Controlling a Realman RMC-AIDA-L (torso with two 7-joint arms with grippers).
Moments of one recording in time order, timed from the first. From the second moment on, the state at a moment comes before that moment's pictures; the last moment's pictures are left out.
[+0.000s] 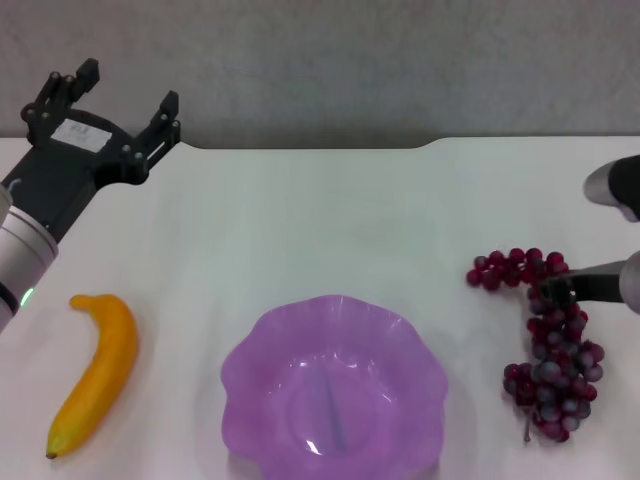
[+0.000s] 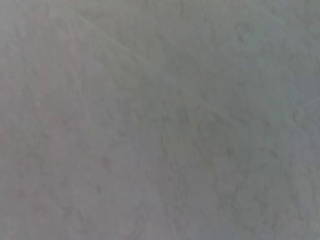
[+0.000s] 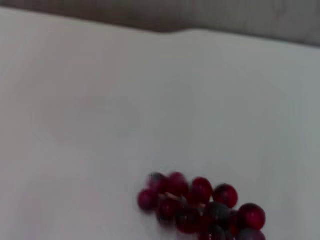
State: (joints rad) left arm -0.01 -1.91 -1.12 -1.40 2.66 0.40 0.29; right arm 0.41 2.01 -1.61 -1.11 0.43 0.76 -0.14
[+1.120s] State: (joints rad) left arm 0.00 -1.91 -1.12 -1.41 2.66 0.40 0.30; right arm 0.20 2.01 -1.60 -1.67 0.41 0.87 -0.25
